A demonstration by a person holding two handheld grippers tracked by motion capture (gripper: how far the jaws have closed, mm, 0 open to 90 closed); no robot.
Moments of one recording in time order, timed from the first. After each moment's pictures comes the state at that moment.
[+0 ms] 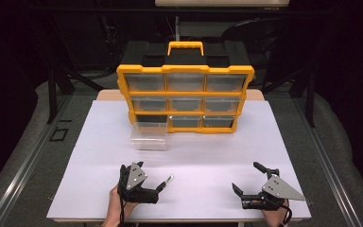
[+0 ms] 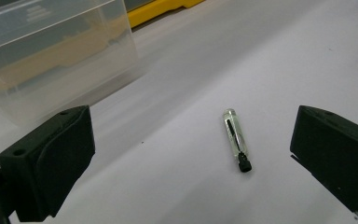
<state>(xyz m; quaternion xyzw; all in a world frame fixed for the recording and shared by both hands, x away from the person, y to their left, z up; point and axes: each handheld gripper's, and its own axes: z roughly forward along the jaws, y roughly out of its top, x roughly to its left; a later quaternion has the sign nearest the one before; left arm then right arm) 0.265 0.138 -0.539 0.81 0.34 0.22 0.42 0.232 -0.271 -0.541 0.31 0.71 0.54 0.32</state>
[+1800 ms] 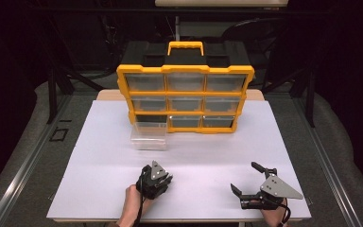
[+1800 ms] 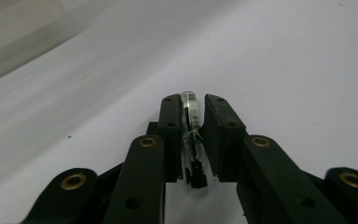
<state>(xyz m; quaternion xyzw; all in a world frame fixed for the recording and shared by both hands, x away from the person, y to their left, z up) 0.283 0.094 -0.558 0.85 0.36 0.15 0.35 0.234 -0.268 -0.542 0.30 0.72 0.54 0.31</state>
